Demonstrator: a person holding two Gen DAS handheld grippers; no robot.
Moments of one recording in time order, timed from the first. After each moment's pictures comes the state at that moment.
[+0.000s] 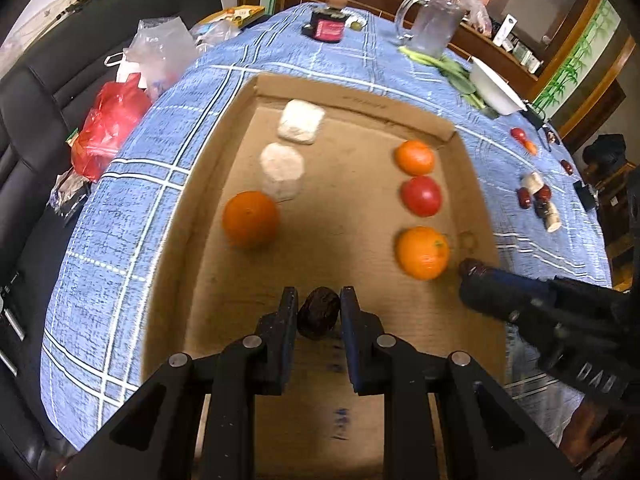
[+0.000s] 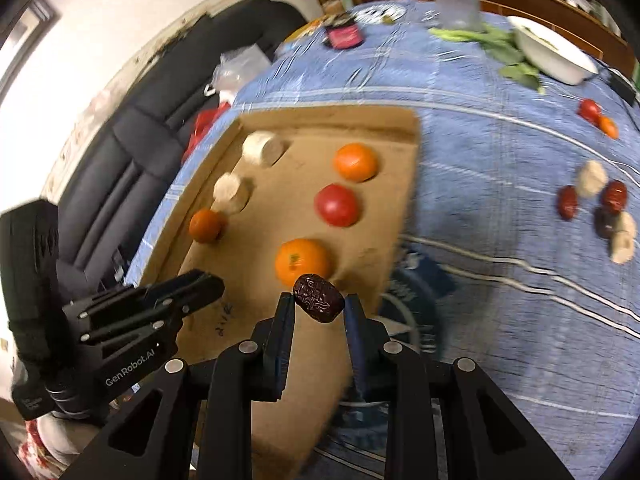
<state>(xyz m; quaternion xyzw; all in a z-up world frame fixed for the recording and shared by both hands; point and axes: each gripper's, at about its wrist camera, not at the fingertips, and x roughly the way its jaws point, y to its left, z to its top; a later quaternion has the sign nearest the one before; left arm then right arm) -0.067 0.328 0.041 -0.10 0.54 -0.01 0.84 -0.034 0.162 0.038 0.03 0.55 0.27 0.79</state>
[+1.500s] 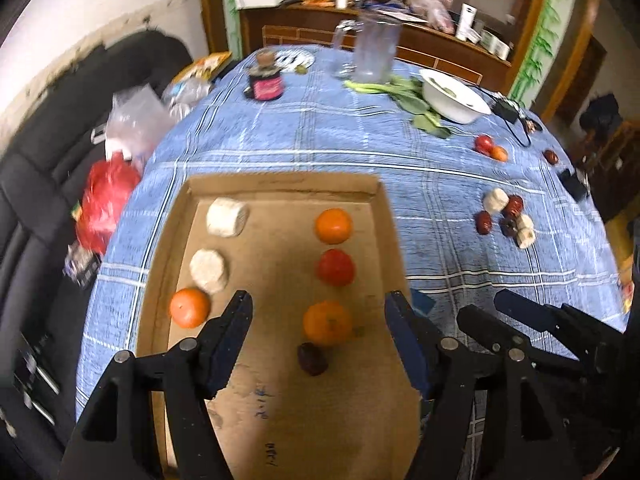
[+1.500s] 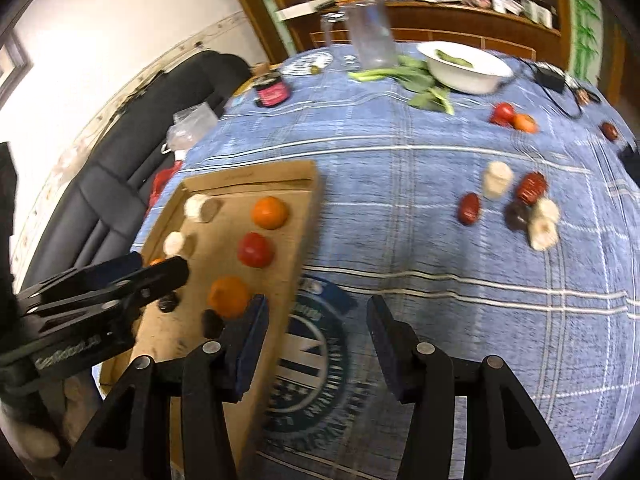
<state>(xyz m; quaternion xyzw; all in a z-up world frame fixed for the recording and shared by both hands) -0.038 0.238 0.102 0.00 0.49 -0.01 0.87 -0.038 0.076 0.060 0.09 0.49 0.17 0.85</state>
